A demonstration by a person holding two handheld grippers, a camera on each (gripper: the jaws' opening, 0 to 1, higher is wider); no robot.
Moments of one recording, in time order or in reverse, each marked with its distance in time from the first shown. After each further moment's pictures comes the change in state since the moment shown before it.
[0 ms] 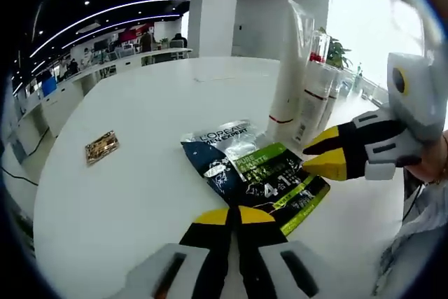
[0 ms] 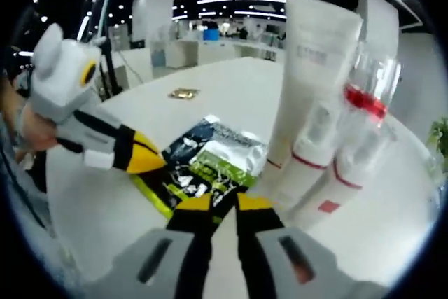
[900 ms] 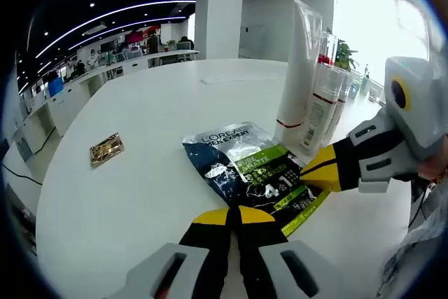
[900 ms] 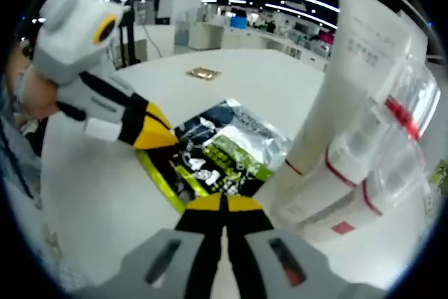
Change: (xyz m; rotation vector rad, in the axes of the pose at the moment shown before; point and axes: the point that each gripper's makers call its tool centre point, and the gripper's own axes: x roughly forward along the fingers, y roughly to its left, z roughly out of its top) left arm 0.005 0.004 0.006 -0.013 -0.014 0.049; right arm 0.015 0.000 -0.007 -0.160 0.048 0.048
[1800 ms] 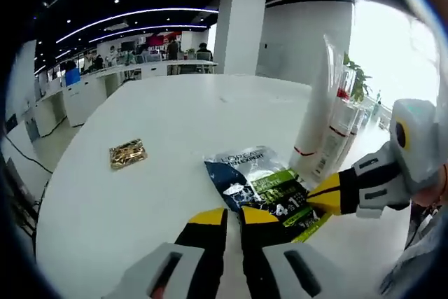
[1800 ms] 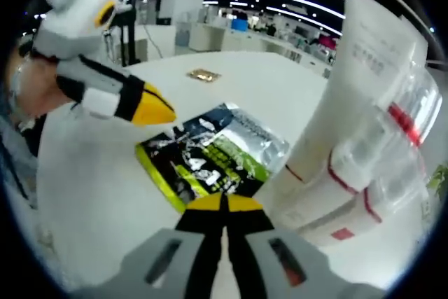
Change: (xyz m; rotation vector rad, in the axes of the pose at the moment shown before) left arm -0.020 0.026 0.033 -0.113 -0.190 0.051; right arm 0.003 0.000 0.003 -0.019 -0.012 -0.011
